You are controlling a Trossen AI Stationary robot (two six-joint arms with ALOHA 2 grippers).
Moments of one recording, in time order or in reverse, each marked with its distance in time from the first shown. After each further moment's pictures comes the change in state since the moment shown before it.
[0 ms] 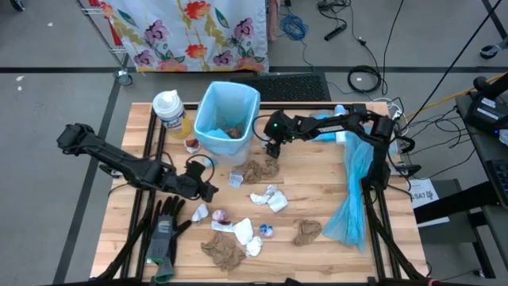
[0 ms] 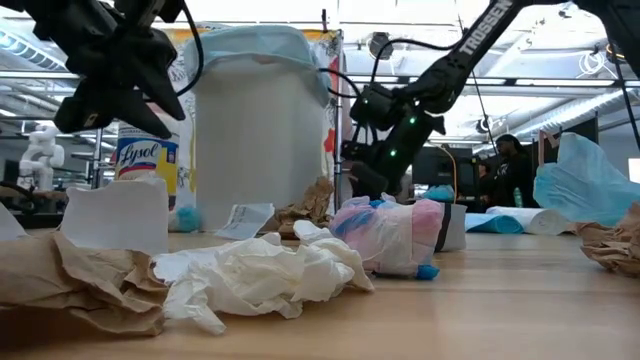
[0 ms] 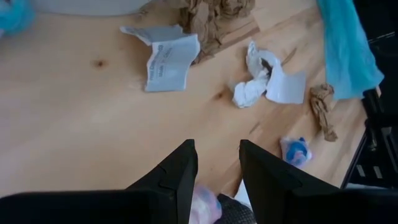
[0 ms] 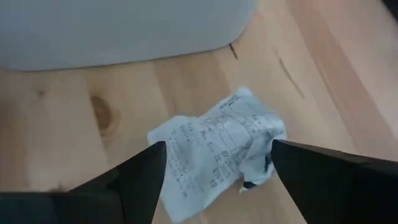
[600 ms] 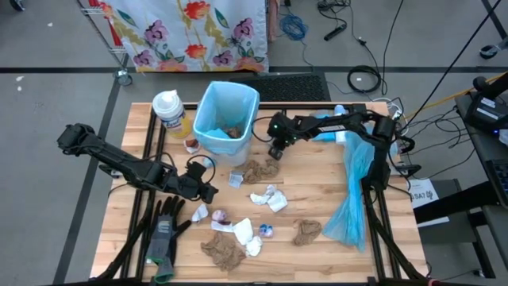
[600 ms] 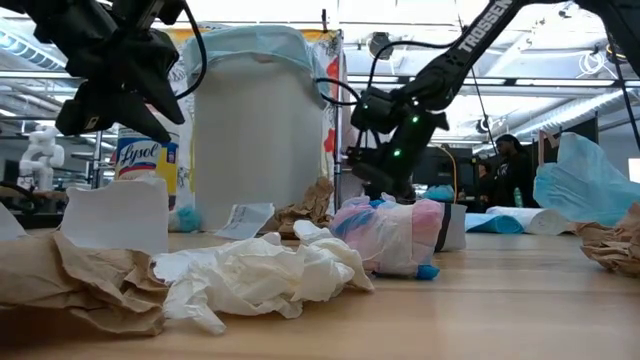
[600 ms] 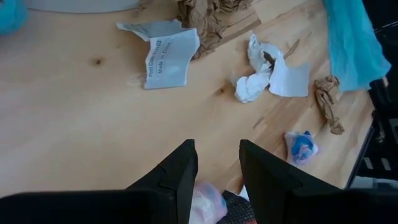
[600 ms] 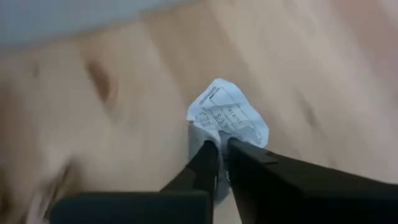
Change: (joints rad) left arm 0.000 0.013 0.000 0.001 0.012 0.032; right arm 0.007 -0.001 0.003 -0.216 -0.012 0.163
